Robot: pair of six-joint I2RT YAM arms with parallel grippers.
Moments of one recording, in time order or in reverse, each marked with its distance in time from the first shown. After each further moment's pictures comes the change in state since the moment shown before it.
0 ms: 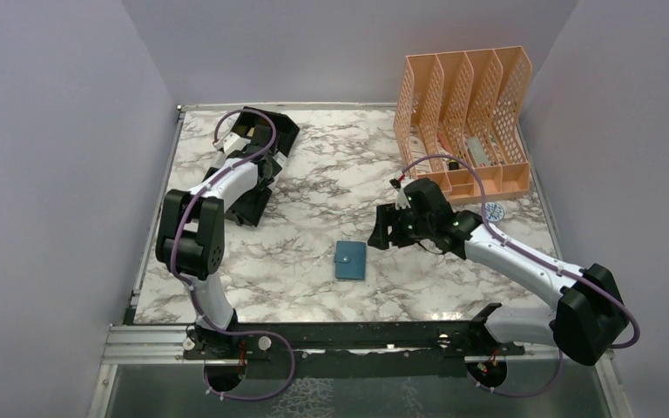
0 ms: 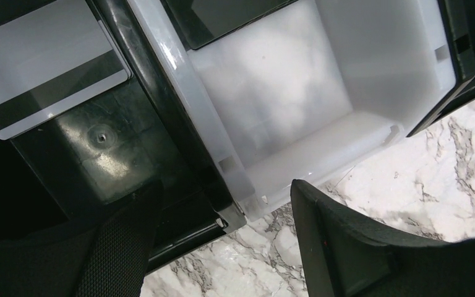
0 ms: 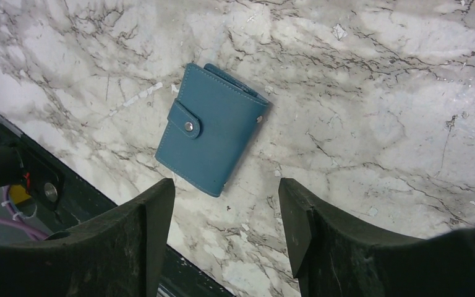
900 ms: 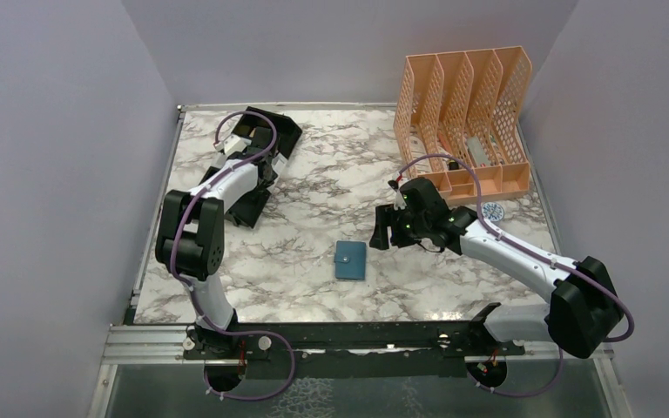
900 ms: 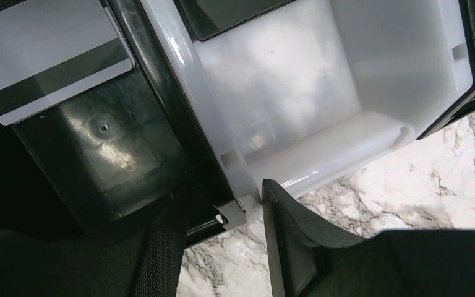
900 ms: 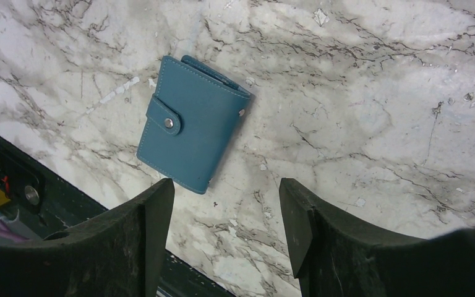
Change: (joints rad) left arm 0.000 0.003 -0.013 -0.017 0.008 0.018; right arm 0.000 0.048 0.031 -0.056 0.033 -0.008
